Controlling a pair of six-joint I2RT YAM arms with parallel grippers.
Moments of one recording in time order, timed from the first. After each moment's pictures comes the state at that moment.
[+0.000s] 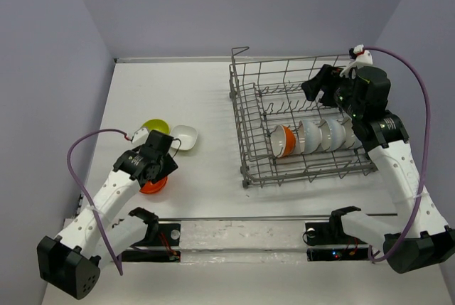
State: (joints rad) left arm -0.44 0.87 0.73 -0.96 -0.33 -0.98; right arm 0.21 1.07 1.26 -0.46 -0.10 0.38
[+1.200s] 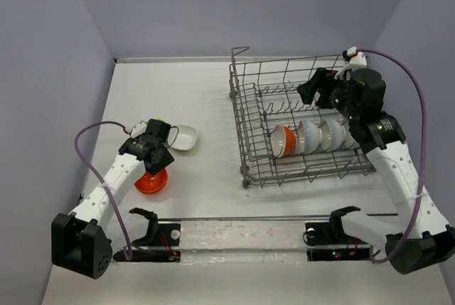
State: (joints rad) left arm -0.32 1.04 0.75 -0.91 -0.32 -0.92; right arm 0.26 1.06 1.25 -0.46 -0.08 0.36
